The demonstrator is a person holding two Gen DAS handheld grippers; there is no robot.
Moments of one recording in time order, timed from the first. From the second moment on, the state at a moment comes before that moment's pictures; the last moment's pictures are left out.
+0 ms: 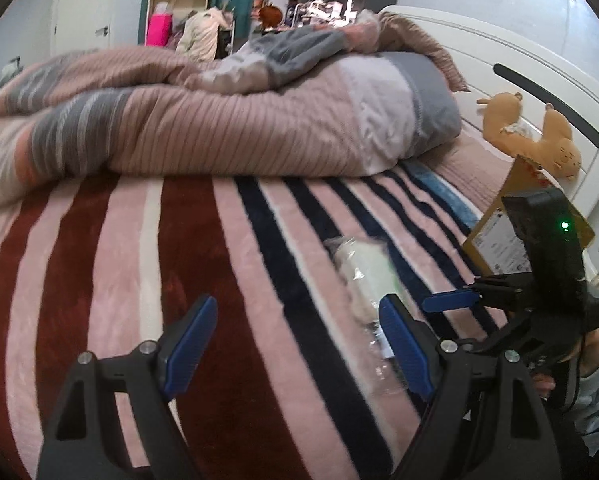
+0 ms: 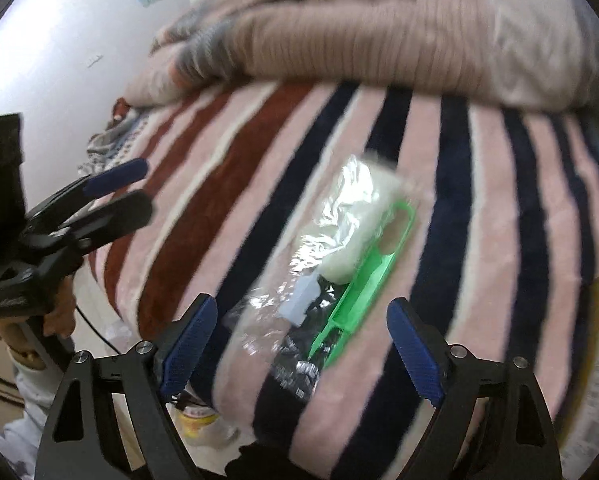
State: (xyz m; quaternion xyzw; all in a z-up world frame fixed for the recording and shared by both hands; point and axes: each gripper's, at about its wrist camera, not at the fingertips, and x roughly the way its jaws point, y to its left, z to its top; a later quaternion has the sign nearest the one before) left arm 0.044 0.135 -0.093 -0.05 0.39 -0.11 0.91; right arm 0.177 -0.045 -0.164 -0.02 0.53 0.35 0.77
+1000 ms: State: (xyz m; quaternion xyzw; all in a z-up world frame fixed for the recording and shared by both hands) left arm 0.048 0.102 -0.058 -0.09 0.38 -0.20 0.90; right arm 0.142 -0.034 -0.103 -0.11 0.40 0.38 0.83
